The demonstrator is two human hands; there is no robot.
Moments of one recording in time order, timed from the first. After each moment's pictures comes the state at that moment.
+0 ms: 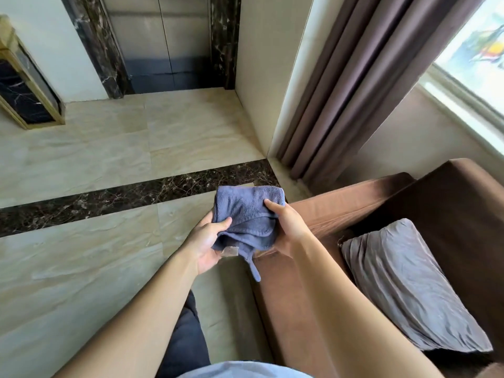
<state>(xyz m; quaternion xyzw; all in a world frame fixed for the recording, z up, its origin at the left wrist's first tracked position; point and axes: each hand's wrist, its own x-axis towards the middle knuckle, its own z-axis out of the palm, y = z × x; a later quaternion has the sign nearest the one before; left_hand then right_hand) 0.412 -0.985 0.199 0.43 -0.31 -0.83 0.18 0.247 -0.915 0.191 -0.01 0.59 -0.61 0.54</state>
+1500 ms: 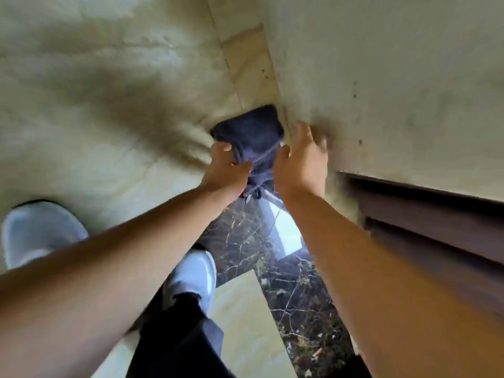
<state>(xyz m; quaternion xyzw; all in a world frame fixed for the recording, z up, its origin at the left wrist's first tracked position) -0.282 -1.756 -0.631 0.56 -0.44 -0.70 -0.08 -0.377 -1.692 -0.585 -0.19 0.95 -0.10 0.23</state>
